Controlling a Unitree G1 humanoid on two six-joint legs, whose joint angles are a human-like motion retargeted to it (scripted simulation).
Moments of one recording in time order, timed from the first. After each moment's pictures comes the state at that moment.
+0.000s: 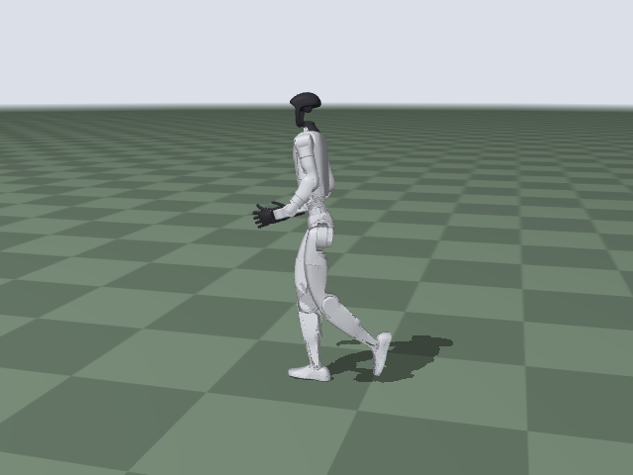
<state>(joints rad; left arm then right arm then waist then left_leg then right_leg) 0.15 0.11 0.01 0.66 -0.27 -0.59 -0.65 0.26 0.06 -0.18 0.36 0.17 -0.42 0.38 -0.25 -0.01 -0.14 -0.14 -0.14 0.22 0.76 0.43 -0.06 -0.36 -0.06 -0.35 0.27 -0.24 -0.26</state>
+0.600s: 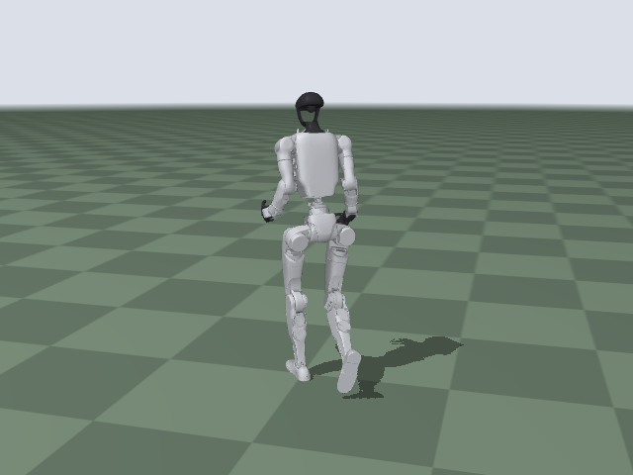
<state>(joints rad) 0.14 0.02 0.15 0.56 -0.27 -0.57 -0.54 0.26 -0.03 -0.24 0.61 0.09 -0.34 0.44 -0.01 0.02 -0.06 -0.42 -0.03 -0.01 0.31 -0.23 -0.02 -0.12 0.21 -0.05 0.72 0.46 0.14</state>
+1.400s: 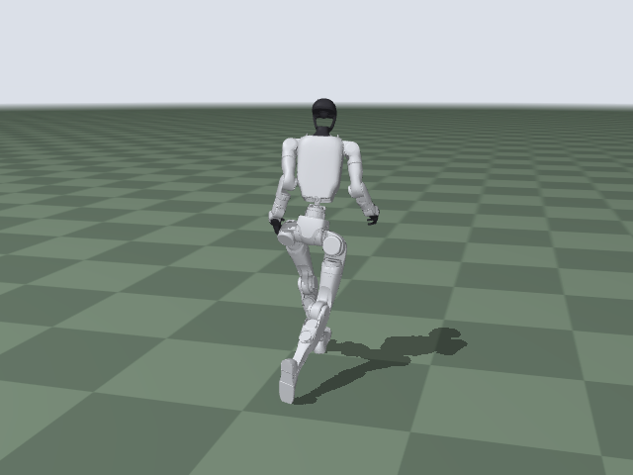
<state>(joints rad) 0.42 -0.08 0.33 0.63 -0.07 -0.63 -0.53 0.12 -0.19 -0.25 0.39 0.06 -0.54 0.24 0.20 -0.13 0.12 -0.77 -0.14 0.25 0.29 -0.16 0.02 0.06 -0.02 -0.06 0.60 0.52 0.20</state>
